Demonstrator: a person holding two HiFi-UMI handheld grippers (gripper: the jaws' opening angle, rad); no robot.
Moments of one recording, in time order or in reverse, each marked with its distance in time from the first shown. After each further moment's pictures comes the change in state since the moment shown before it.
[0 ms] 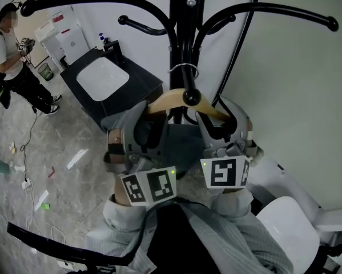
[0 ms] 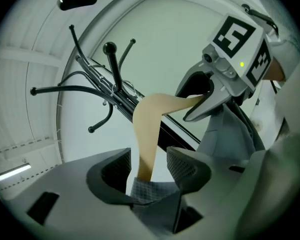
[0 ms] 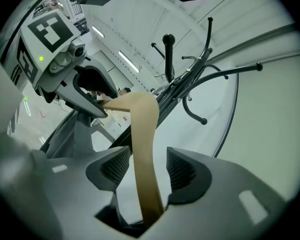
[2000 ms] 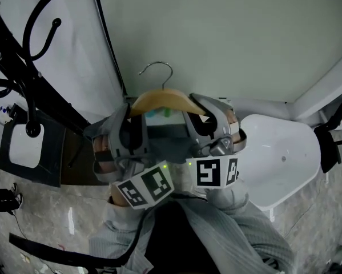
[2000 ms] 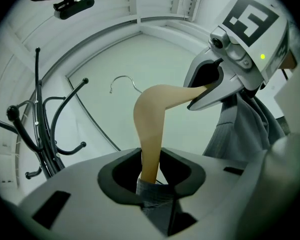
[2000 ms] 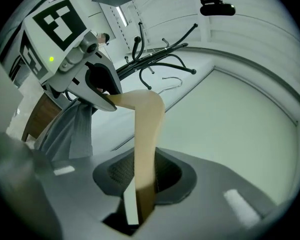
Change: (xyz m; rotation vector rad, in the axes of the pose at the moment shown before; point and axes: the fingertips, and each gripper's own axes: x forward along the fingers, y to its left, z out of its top) left arm -0.004 -0.140 0.153 -0.018 -0.414 -0.317; right arm -0.196 -0.077 -0.080 -0.151 0.481 -0.435
